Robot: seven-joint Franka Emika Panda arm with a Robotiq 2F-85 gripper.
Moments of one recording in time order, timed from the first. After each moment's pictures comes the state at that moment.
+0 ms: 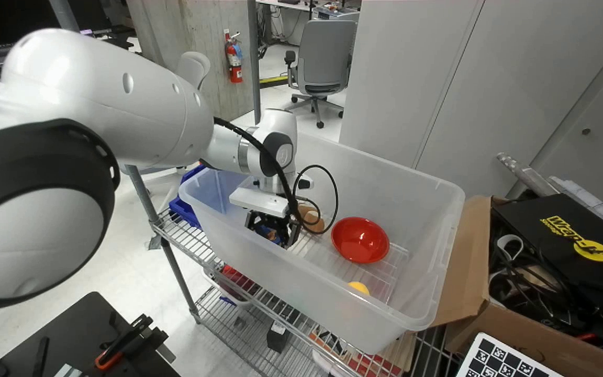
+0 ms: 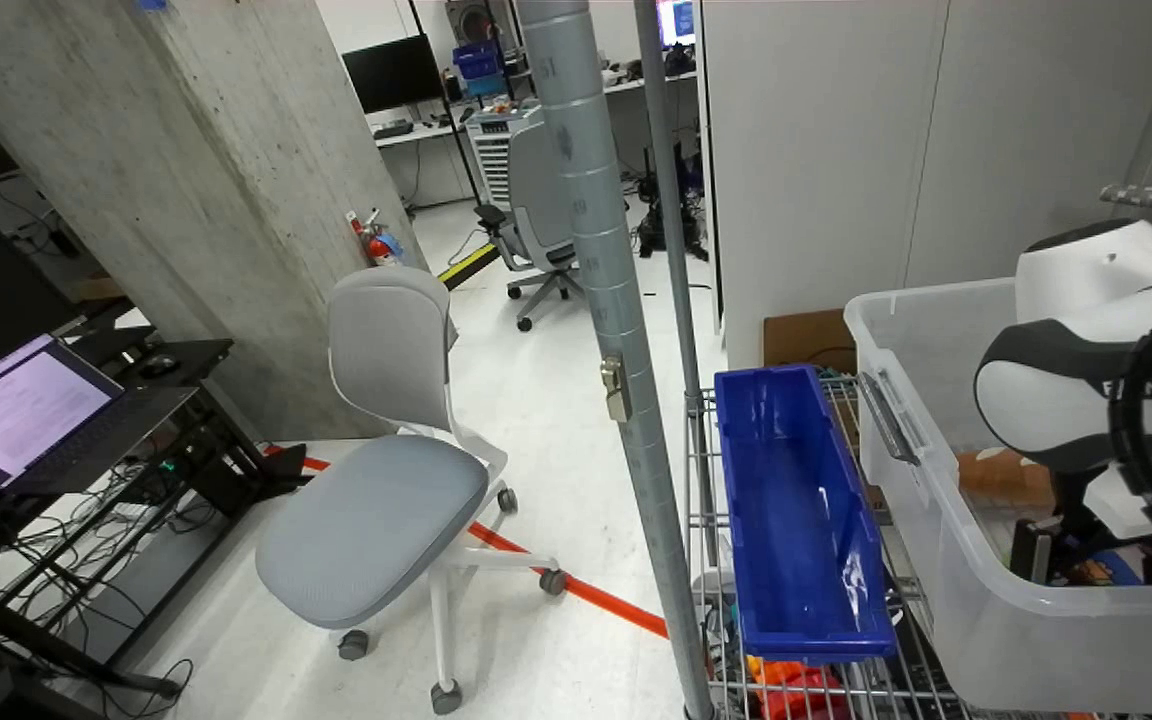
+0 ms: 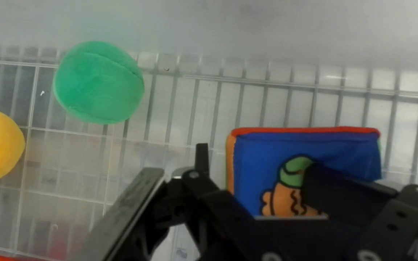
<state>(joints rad) 0.14 1.00 0.00 -1.24 -0.19 1.88 0.06</state>
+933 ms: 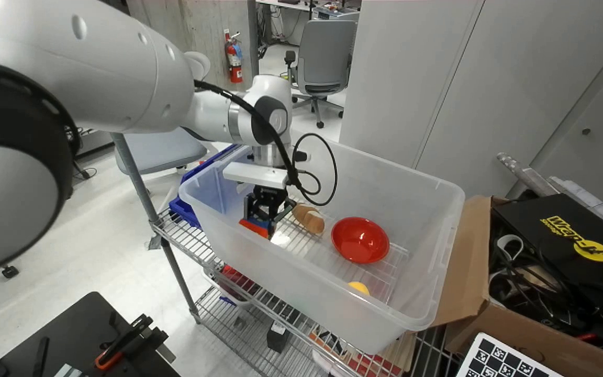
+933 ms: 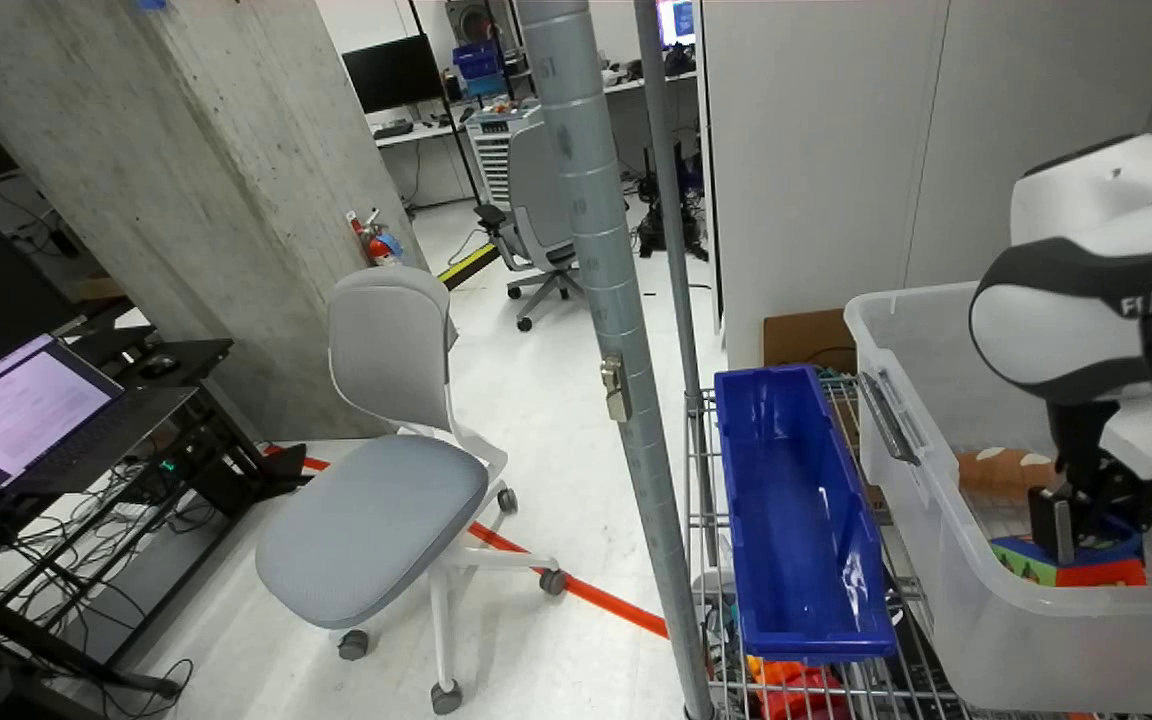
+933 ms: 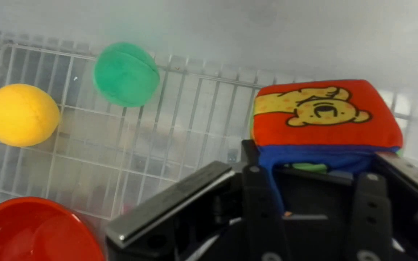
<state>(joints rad) 0.15 0.89 0.01 -1.25 -0.20 1.80 0.00</state>
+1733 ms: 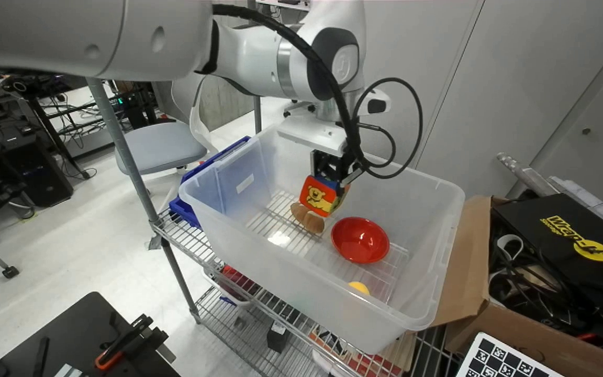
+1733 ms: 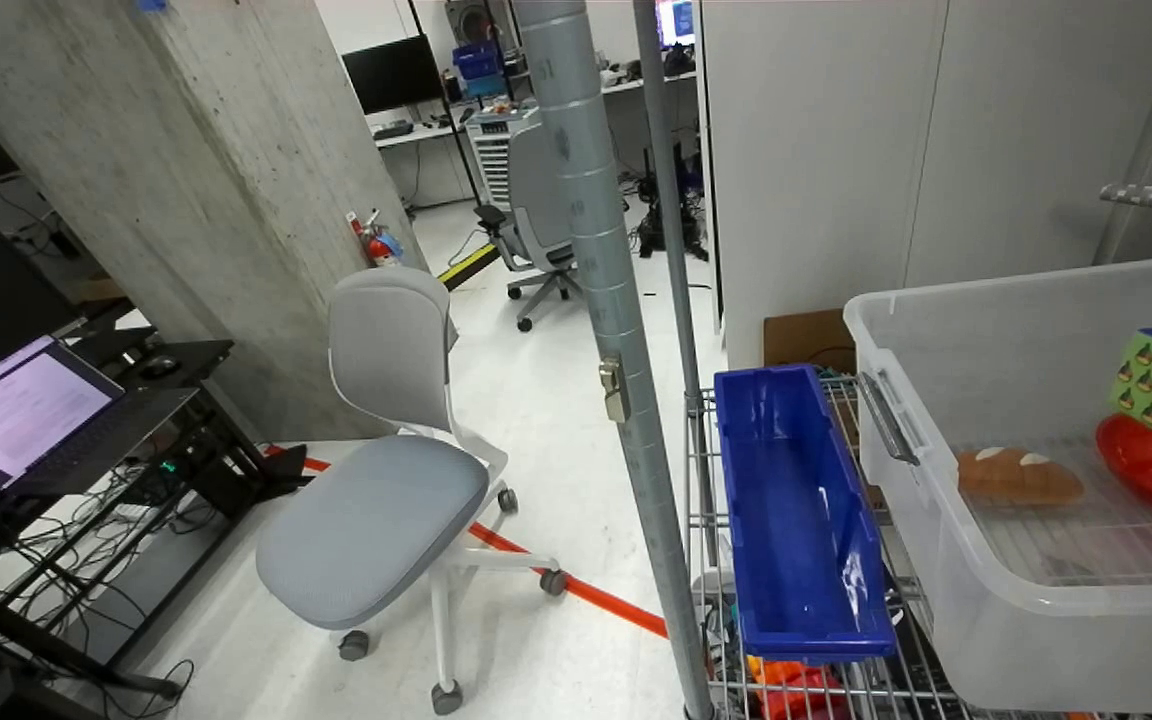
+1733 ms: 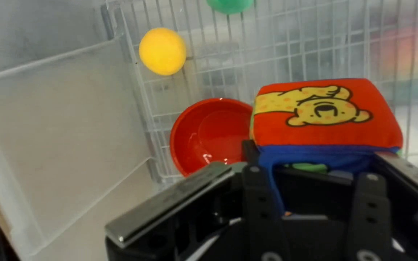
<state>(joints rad) 0.02 0.72 -0.07 -1.24 -0.16 1.96 0.16</state>
